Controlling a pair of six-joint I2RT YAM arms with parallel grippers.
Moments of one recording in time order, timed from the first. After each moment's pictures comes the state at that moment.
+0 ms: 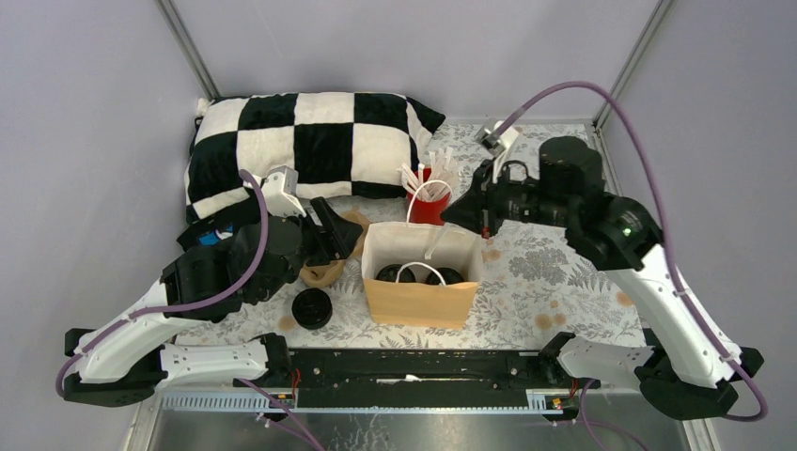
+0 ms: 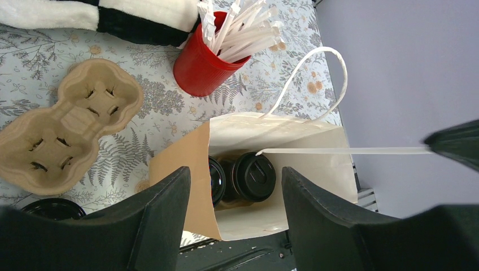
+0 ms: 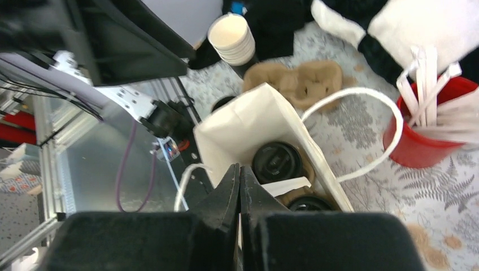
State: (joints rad) left arm -1.18 0.88 1.38 -0.97 -0.64 -0.94; right arm 0.71 1.12 1.64 -0.83 -0.45 0.24
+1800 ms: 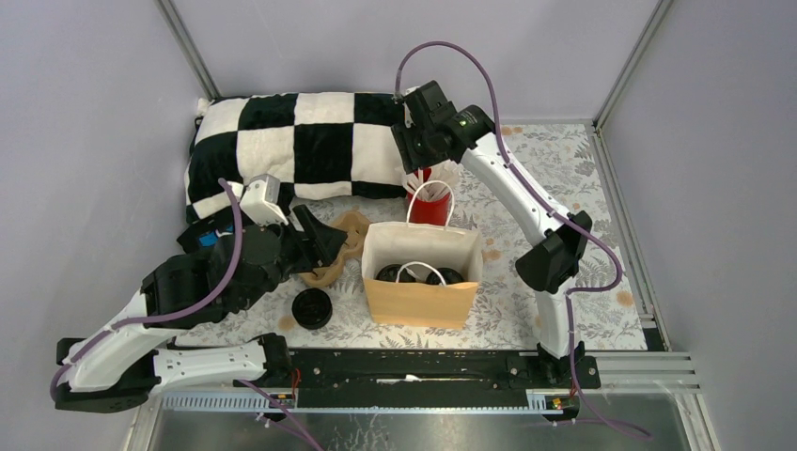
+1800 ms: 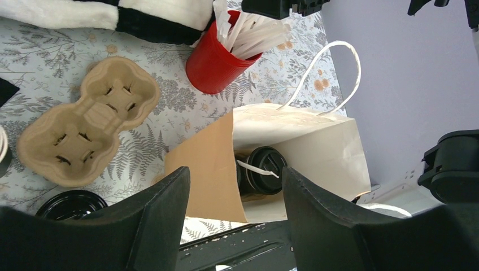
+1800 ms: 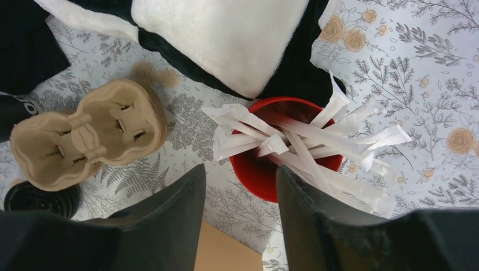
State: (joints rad) left arm -1.18 0.81 1.35 -1.01 -0.64 -0.92; right arm 0.67 2.05 2.29 -1.10 0.09 0.18
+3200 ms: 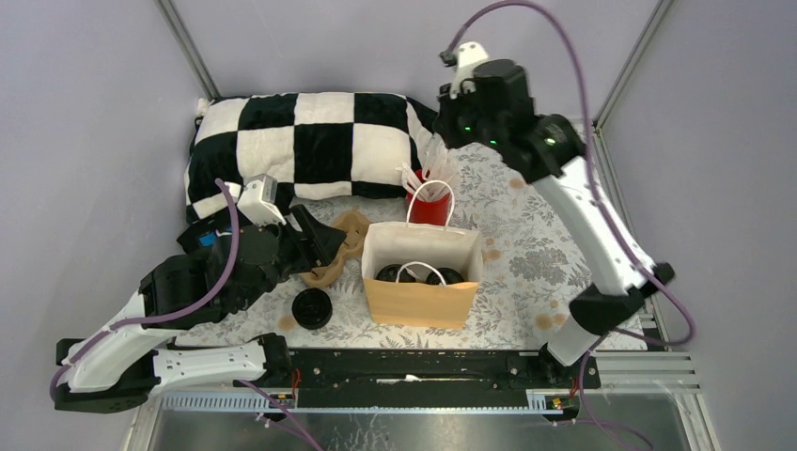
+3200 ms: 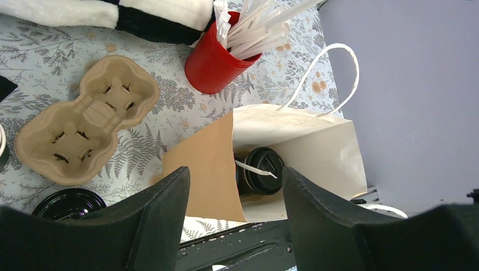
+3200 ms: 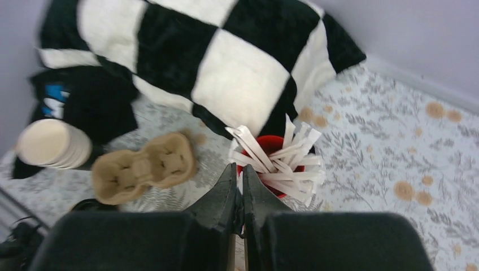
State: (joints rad) left arm -1.18 0.80 1.35 -1.03 -0.65 -0.94; right arm 0.65 1.71 2.14 -0.91 0.10 0.13
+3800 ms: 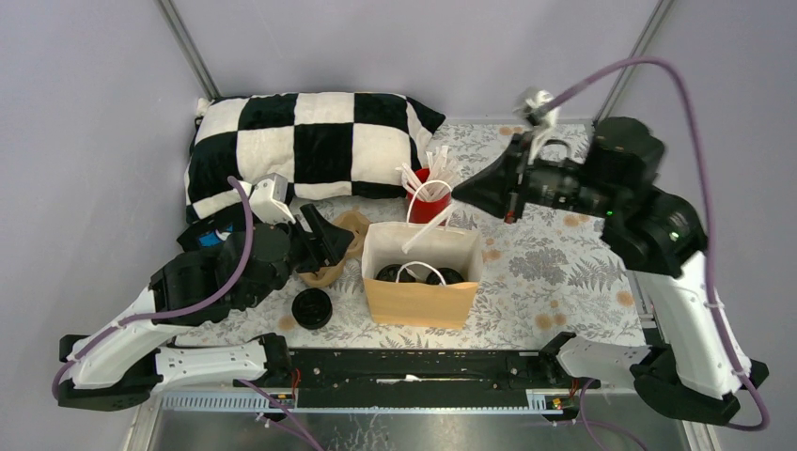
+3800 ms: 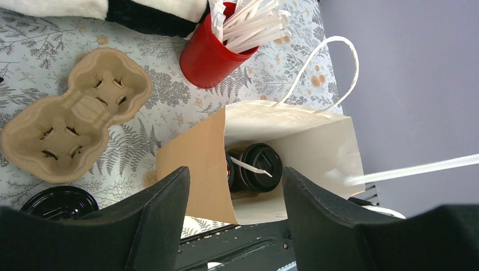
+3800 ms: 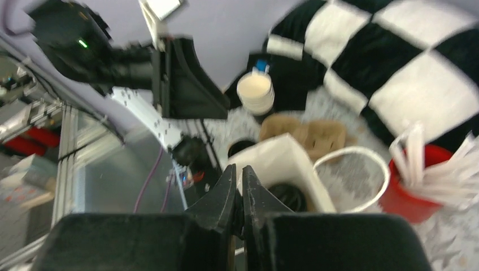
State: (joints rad) left arm -1.18 0.83 1.35 -1.01 -0.63 -0.95; right arm 0.65 1.15 1.85 -0.80 -0.54 0.22
